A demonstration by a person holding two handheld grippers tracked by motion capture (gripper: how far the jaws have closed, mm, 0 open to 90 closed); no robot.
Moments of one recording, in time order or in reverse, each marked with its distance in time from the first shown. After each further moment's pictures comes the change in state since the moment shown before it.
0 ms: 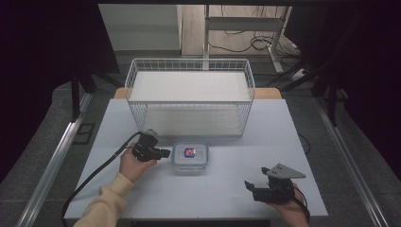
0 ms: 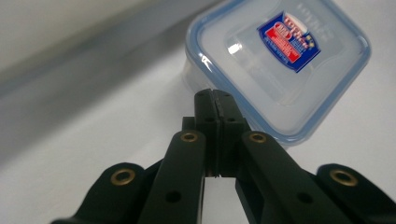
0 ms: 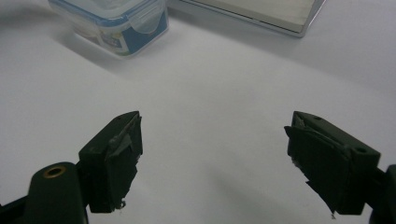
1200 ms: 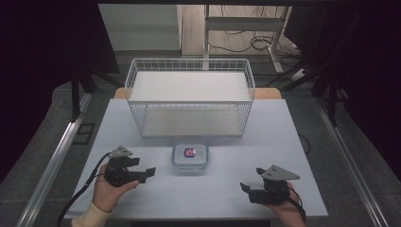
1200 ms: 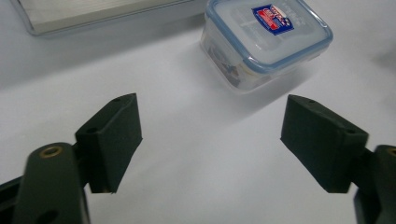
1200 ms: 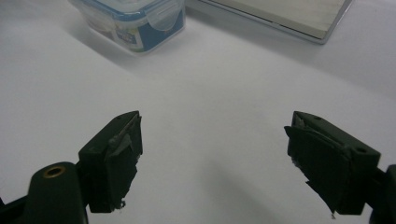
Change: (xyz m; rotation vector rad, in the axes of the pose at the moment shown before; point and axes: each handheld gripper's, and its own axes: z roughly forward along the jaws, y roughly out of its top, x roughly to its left) left arm -0.021 -0.067 -0.059 -0.163 0.093 -0.136; right arm 0.007 -0.002 0.010 -0.012 0.036 -0.054
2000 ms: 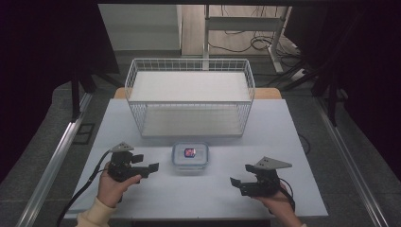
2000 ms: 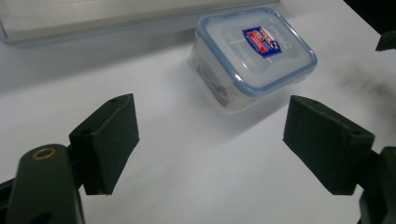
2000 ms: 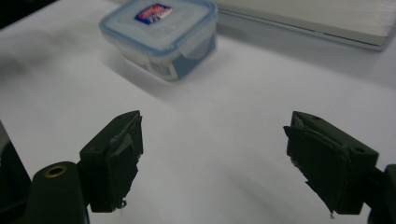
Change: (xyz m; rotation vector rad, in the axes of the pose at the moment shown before) left arm 0.007 0.010 0.010 -0.030 -0.074 -0.053; right arm 0.005 0.028 0.019 0.011 0.140 0.129
